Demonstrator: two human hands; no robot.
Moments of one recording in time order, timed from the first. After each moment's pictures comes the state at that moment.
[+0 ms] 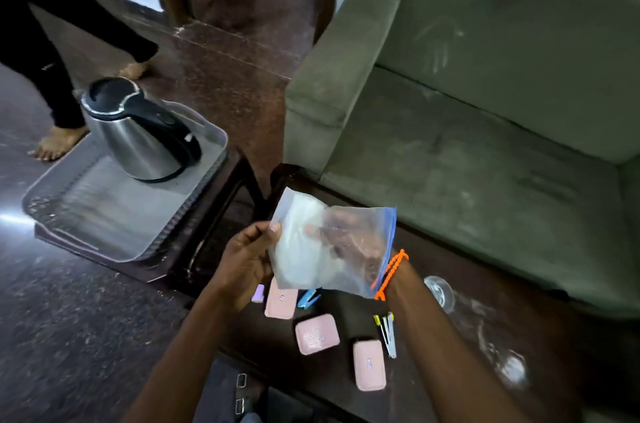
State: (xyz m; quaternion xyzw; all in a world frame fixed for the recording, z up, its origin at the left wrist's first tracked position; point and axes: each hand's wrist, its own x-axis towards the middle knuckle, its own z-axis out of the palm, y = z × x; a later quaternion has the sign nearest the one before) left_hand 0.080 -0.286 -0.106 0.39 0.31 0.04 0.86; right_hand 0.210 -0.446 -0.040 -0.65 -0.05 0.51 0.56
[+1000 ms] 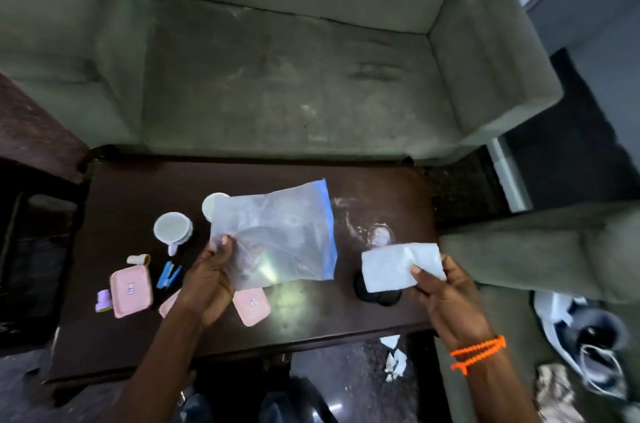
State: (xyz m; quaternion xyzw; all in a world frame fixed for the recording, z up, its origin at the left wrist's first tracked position) left_hand 0.105 -0.512 -0.154 0.32 0.29 -0.16 0.89; right_hand 0.091 -0.861 -0.035 -0.64 0.32 0.08 0.69
